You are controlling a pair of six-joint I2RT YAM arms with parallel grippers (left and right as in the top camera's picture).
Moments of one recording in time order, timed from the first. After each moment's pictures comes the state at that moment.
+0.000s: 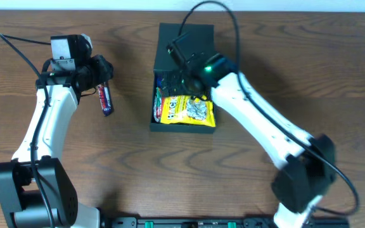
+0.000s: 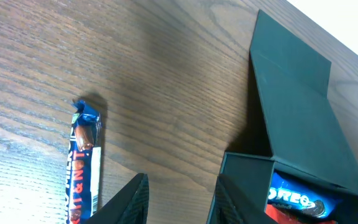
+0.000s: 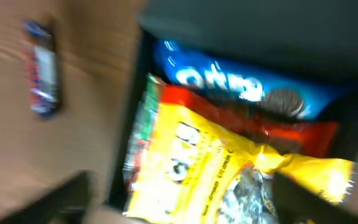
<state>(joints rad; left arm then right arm) 0.07 1.66 1.24 -0.49 0.28 -0.40 0.64 1.89 1.75 -0.92 -0.03 0.52</state>
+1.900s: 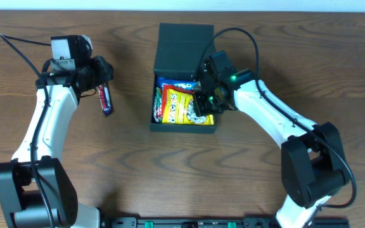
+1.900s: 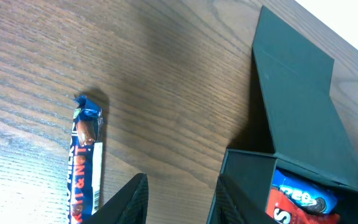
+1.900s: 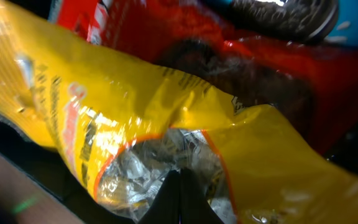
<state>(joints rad) 0.08 1.66 1.24 -0.50 0.28 -0.40 0.45 1.89 1.35 -0.74 -0.35 0.22</state>
